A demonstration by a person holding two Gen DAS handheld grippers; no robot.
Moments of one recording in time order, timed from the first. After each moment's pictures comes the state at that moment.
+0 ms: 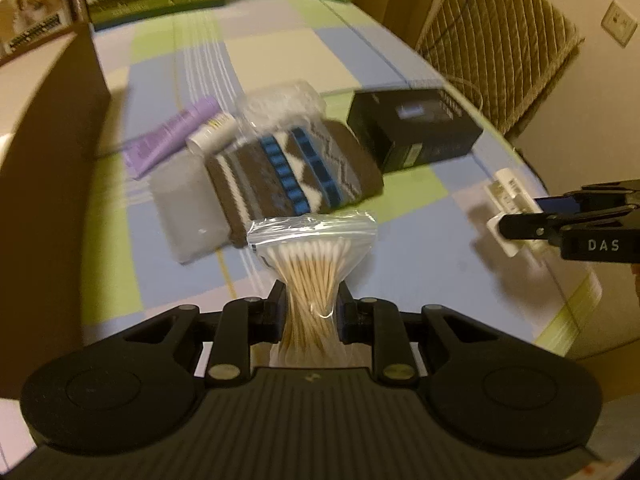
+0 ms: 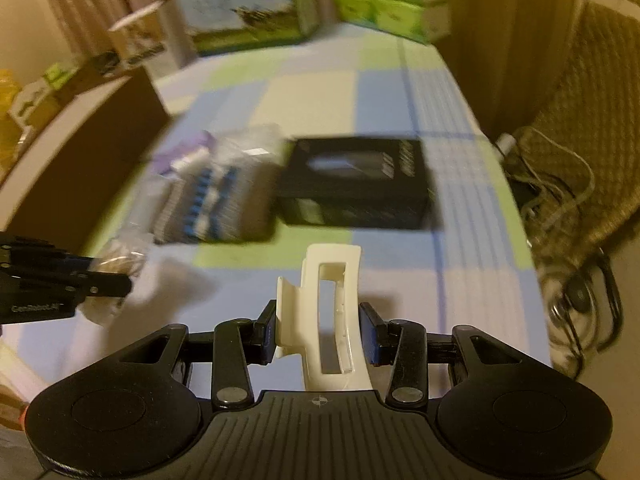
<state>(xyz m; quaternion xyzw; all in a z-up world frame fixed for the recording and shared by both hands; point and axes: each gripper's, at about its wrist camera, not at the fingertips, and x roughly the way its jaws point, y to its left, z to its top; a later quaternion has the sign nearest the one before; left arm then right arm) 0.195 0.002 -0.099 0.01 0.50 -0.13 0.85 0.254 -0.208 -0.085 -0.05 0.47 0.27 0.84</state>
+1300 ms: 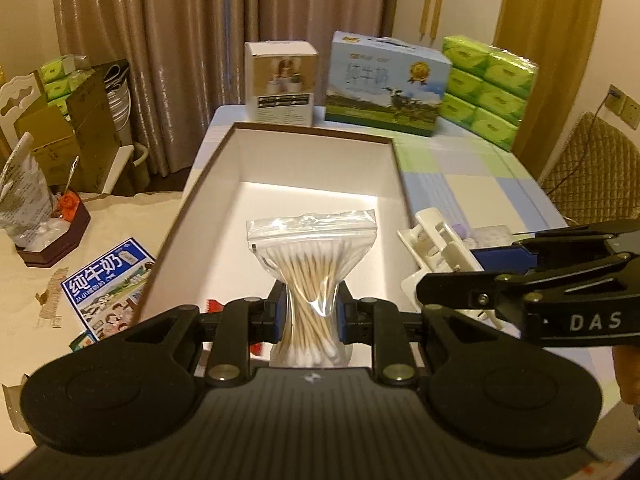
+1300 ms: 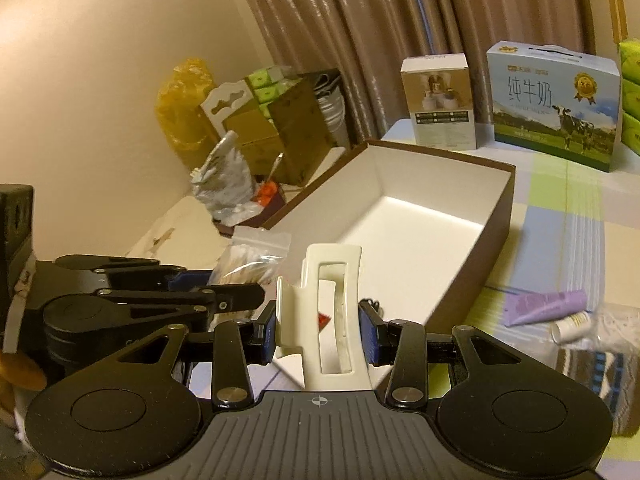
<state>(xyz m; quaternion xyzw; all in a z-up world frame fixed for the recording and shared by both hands) 0.117 0.248 0.015 -0.05 0.38 0.06 0.92 0.186 0.107 -0.019 -0.04 0.39 0.50 0.77</state>
